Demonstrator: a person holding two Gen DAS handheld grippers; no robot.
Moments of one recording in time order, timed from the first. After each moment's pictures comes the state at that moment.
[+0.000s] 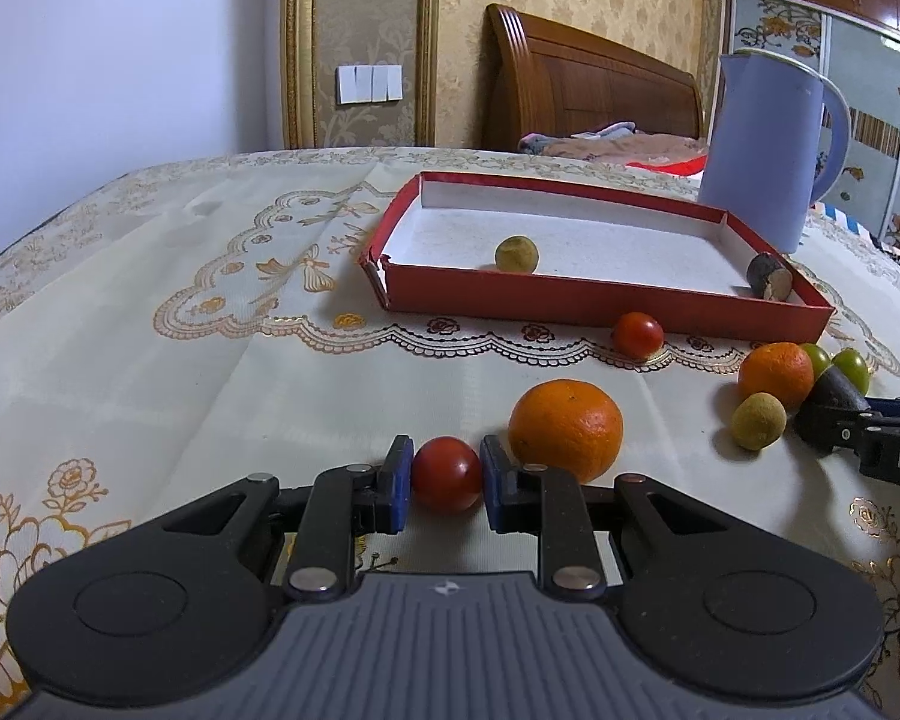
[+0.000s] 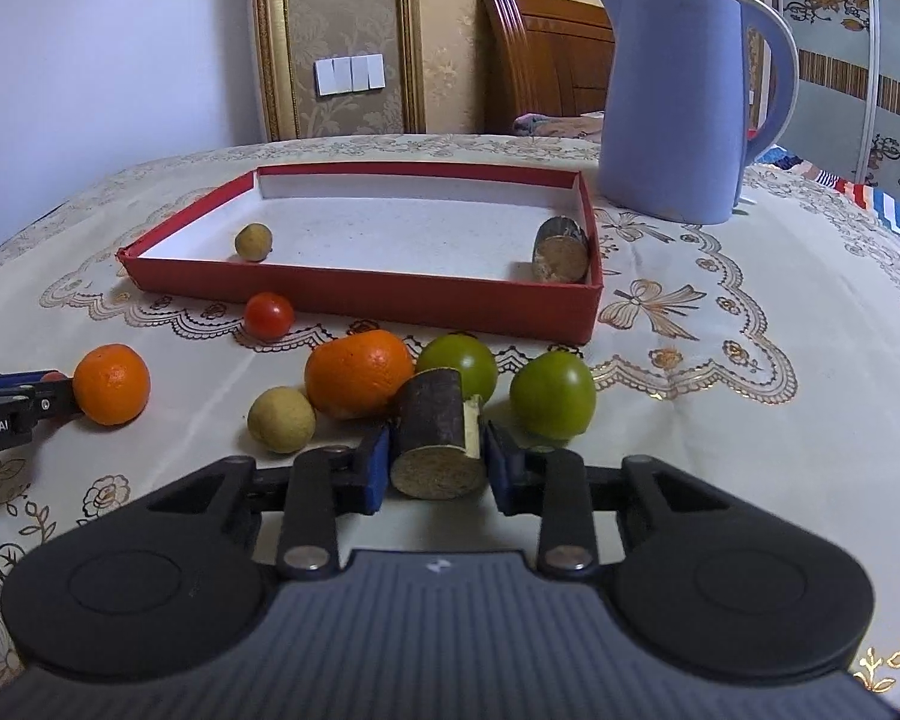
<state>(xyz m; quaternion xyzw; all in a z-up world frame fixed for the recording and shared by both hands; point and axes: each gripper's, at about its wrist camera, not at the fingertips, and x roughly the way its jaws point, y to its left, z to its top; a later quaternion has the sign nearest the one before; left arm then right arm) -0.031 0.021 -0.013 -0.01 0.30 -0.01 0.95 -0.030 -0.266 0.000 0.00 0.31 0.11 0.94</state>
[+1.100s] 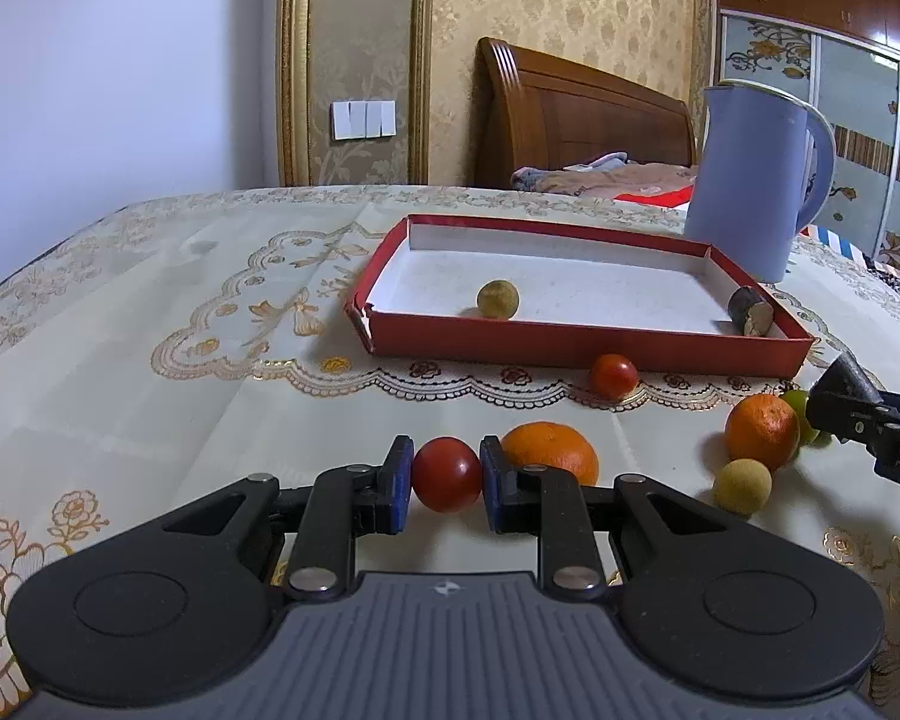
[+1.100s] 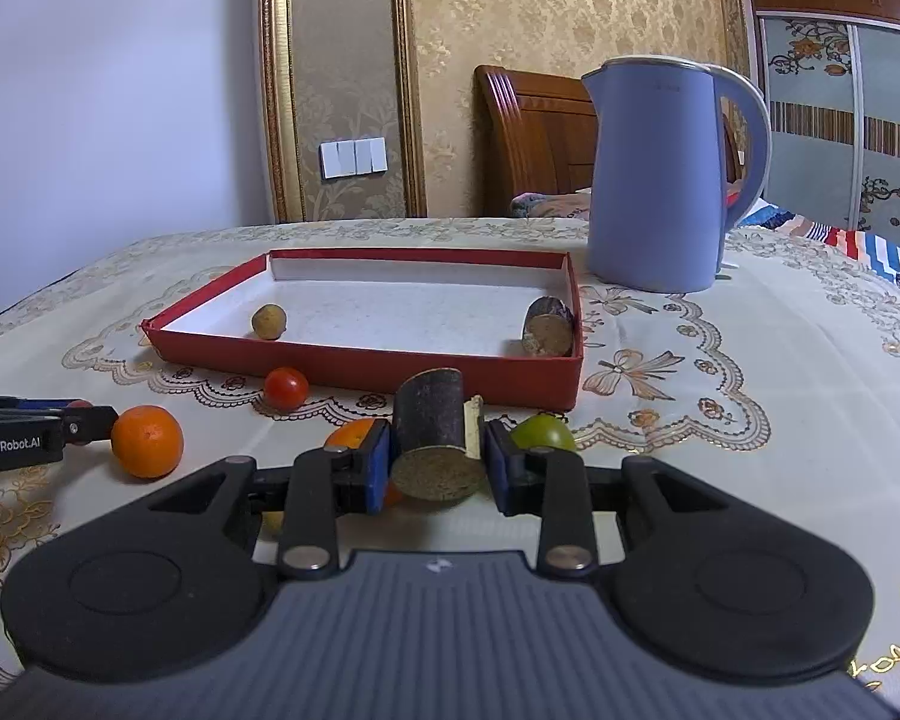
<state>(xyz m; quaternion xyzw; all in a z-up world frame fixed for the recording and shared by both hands) -0.035 0.015 0.000 -0.01 0.27 -0.01 0.96 -0.053 -0.275 0.014 0.02 0.23 0.11 0.97</state>
